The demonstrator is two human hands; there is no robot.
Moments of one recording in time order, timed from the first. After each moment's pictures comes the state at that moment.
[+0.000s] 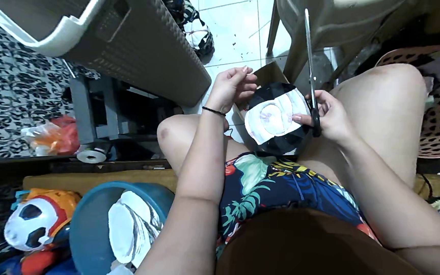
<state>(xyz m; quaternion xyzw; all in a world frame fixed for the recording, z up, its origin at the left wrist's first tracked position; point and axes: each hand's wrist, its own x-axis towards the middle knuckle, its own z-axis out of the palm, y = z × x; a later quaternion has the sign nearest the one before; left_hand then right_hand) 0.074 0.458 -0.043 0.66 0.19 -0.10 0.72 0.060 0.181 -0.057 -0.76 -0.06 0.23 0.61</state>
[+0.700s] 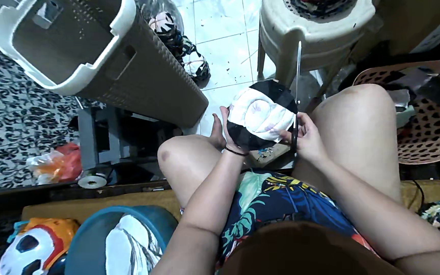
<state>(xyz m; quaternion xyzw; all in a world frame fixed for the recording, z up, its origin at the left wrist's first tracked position) 0.035 0.423 -0.126 0.24 -0.01 0.02 0.97 0.037 0.199 -0.061 -0.68 -0.01 0.21 0.70</state>
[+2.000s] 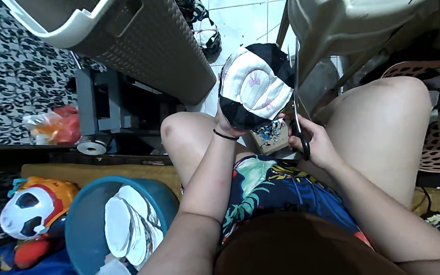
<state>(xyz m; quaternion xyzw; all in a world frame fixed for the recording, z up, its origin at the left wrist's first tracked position) 0.004 0.446 -0.084 0.25 0.06 -0.07 0.96 0.024 0.199 -0.063 -0.75 -0.15 0.28 0.58</state>
